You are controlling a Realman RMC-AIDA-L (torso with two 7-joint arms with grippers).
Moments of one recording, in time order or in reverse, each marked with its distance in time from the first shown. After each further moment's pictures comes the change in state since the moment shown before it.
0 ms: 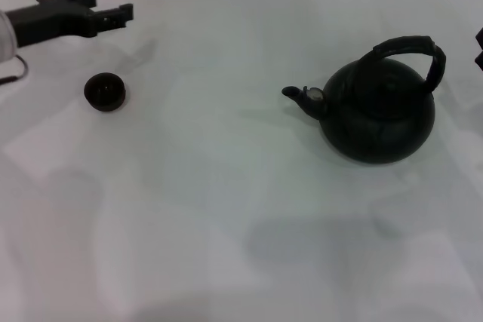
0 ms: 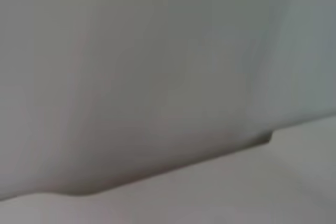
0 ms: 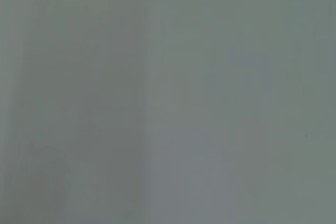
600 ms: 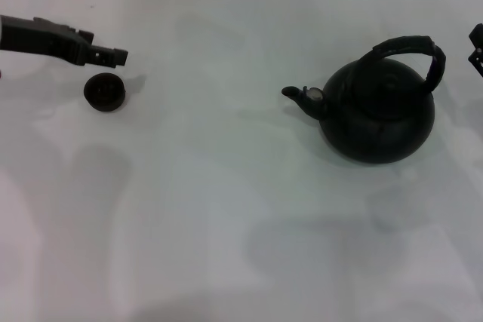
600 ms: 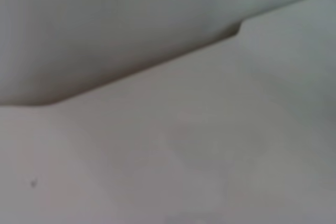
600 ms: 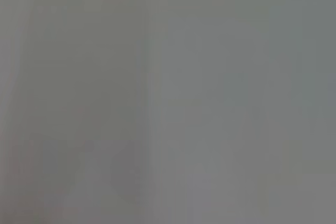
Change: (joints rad) left arm -0.163 0.000 0.002 -0.220 0.445 0.188 -0.224; right arm 0.013 0.000 0.000 -0.004 -0.002 0.032 0.000
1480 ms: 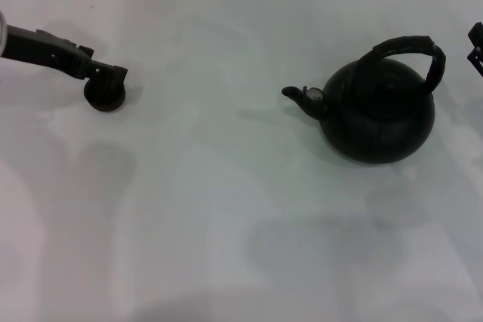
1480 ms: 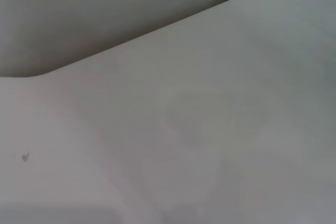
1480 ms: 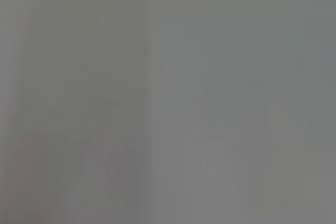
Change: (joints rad) left arm -0.028 -0.001 0.000 0.011 0.102 -0.013 -0.024; right arm 0.006 0.000 0.000 0.003 0.002 0.003 0.000
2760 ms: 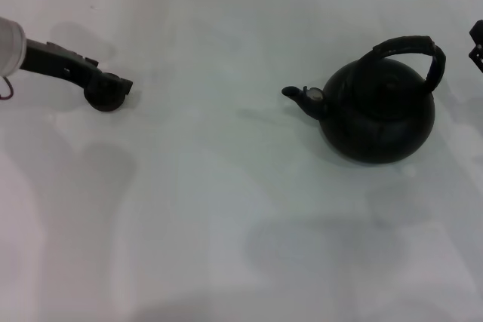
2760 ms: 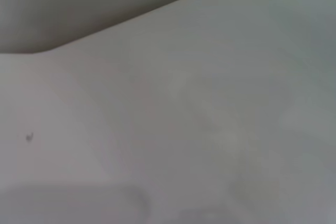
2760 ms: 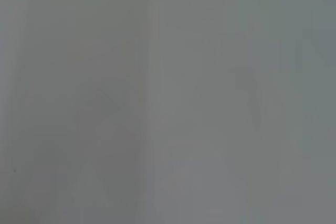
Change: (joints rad) left arm 0.004 -0.005 0.000 0.106 0.054 -0.150 -0.024; right arm 0.006 0.000 0.008 0.005 0.000 0.002 0.000
